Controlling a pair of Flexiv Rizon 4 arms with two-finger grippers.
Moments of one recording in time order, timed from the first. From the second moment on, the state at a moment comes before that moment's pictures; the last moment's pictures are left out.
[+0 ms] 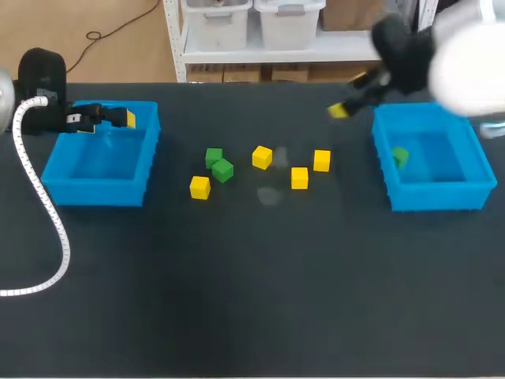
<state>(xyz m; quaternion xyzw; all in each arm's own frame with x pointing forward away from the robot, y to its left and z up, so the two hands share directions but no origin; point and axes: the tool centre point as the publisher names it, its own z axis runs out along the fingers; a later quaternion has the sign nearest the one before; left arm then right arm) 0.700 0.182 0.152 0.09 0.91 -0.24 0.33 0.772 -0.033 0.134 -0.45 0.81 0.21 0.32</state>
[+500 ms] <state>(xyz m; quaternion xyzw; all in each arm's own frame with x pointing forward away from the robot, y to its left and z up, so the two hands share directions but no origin) 0.700 0.182 0.152 0.09 0.91 -0.24 0.33 0.766 0.091 0.090 -0.44 0.83 0.19 0.29</state>
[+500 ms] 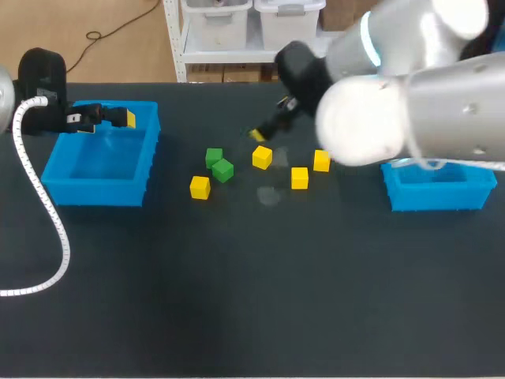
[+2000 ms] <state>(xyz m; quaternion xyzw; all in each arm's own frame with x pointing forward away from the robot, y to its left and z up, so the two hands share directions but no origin) 0.700 0.182 0.152 0.09 0.91 -0.24 0.33 0.759 0.169 -0.006 -0.44 0.84 0.17 0.26</state>
